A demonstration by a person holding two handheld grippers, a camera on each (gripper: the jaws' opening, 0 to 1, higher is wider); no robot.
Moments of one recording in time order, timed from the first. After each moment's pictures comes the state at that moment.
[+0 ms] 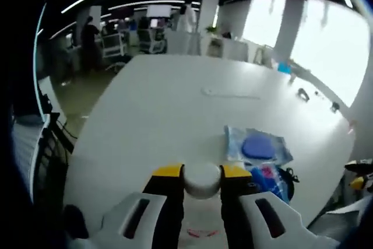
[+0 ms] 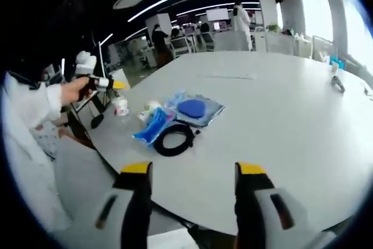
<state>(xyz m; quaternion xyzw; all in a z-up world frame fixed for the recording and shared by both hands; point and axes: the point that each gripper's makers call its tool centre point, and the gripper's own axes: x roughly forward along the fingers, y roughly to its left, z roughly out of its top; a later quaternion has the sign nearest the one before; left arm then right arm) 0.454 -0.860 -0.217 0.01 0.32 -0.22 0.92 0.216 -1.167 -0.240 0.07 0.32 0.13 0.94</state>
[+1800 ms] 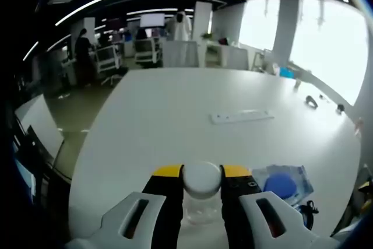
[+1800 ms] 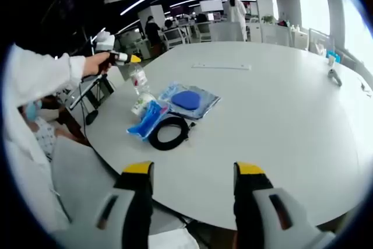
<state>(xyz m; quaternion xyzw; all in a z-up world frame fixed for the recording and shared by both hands) 0.579 -0.889 -0.219 0.01 0.30 -0.23 0.93 0.216 -1.169 -0.252 0.07 0.36 0.11 0.92</state>
